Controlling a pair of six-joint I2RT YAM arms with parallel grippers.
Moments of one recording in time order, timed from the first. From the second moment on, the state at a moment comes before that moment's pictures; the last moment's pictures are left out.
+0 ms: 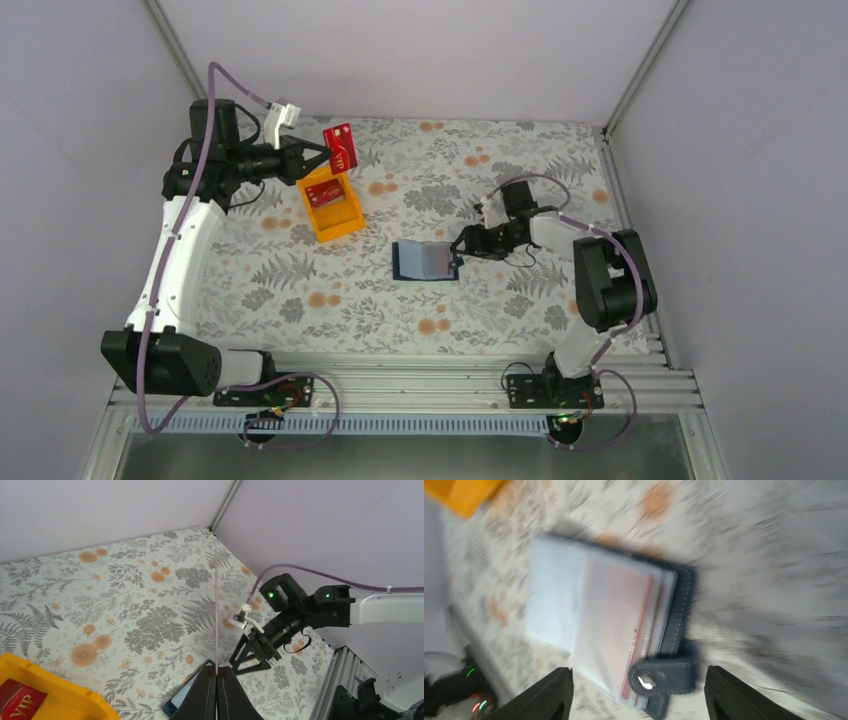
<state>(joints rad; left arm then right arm) -0.03 1.32 1.44 -0.69 0.91 -0.03 0.25 1.74 0.94 -0.43 -0.78 0.20</state>
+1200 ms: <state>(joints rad) 0.06 0.99 1.29 -0.61 1.19 -0.04 0.74 1.68 1.67 -0.15 -0.99 0.20</state>
